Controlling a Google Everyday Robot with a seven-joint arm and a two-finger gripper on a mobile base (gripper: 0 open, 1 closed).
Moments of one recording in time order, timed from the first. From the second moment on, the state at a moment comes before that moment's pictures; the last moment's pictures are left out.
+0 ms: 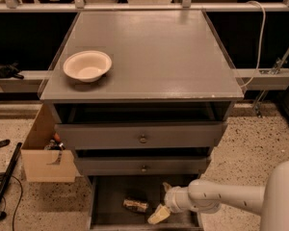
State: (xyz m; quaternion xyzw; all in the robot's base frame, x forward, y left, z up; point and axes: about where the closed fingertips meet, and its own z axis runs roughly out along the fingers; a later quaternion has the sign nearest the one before) arm 0.472 -0.059 0.274 -0.48 0.80 0.24 0.27
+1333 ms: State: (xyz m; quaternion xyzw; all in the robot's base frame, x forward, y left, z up) arm 0.480 -0.018 0.209 -0.49 0.79 0.27 0.24
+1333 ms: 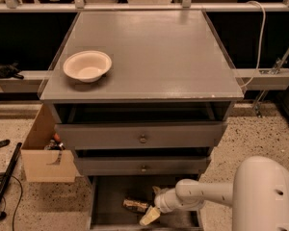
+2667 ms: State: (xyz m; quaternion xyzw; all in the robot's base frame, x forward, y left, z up) arm 0.502 0.017 0.145 -0.51 0.78 0.26 0.24
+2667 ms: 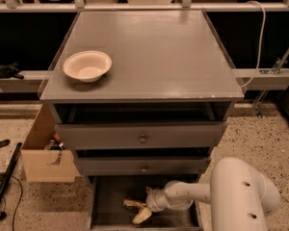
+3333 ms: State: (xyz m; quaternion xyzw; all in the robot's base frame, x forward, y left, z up) arm 0.502 0.017 0.145 -0.51 0.78 0.26 0.24
